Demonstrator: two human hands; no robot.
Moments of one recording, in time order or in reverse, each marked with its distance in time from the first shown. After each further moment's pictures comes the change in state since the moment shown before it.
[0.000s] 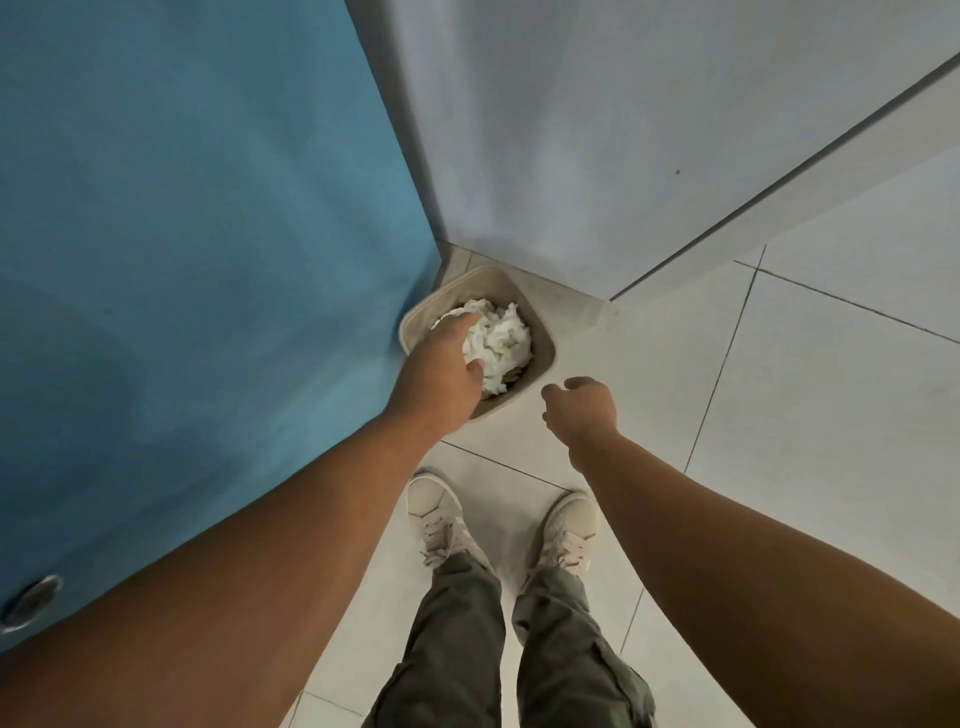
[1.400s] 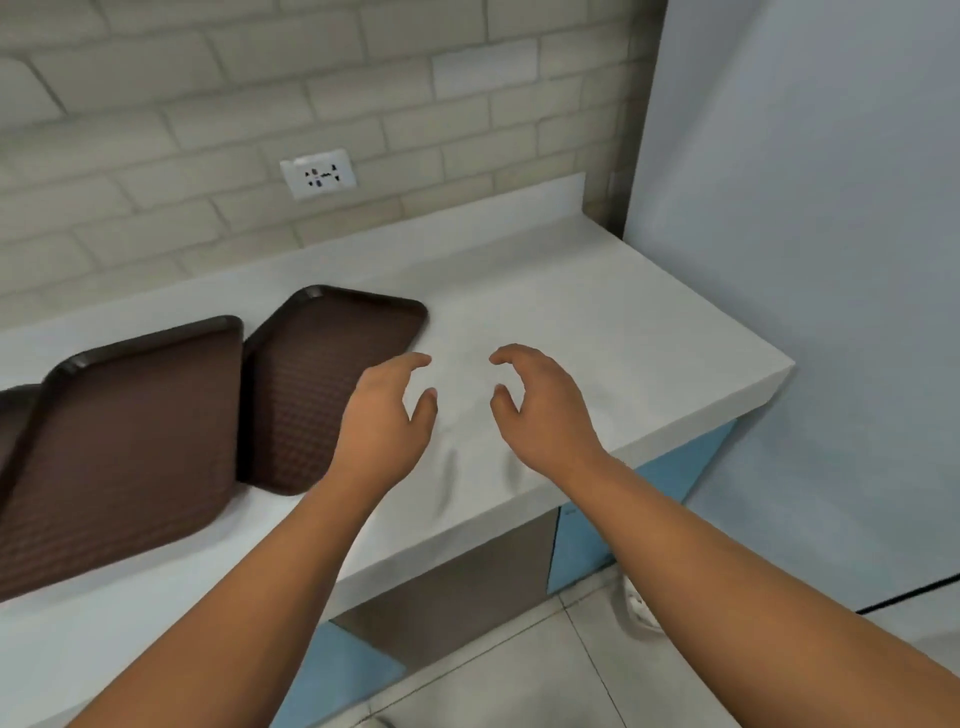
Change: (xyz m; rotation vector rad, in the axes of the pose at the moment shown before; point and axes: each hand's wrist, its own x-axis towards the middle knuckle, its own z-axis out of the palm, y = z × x) left_hand -0.560 0.081 -0.391 0.108 1.118 -0.213; right_hand -0.660 -0.147 0.016 -0.483 -0.407 -1.808
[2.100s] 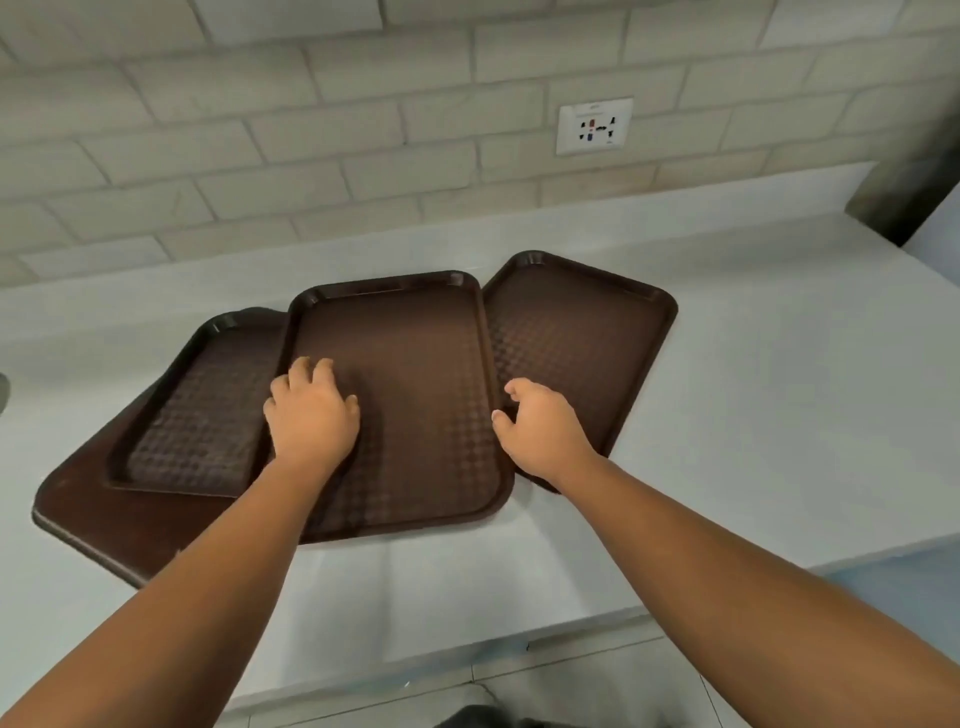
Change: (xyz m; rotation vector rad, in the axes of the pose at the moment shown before) left_hand -0.022 -0.386 -0.176 0.522 -0.005 -0.600; right_hand 0.067 -0.172 0.305 -0.124 -0.423 0.111
